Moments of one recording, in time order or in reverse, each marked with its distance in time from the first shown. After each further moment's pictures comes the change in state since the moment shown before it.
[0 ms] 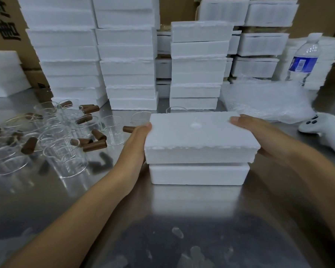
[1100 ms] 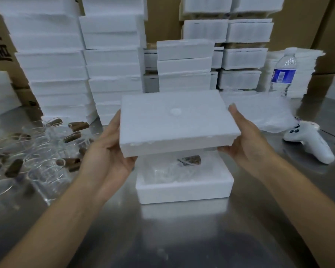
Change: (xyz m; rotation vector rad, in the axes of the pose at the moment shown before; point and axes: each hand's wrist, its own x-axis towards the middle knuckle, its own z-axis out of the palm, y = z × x) left_hand -0.015 0.048 0.009 -0.396 -0.229 0.160; right_hand -0.004 -0.019 0.013 0.476 0.142 -0.168
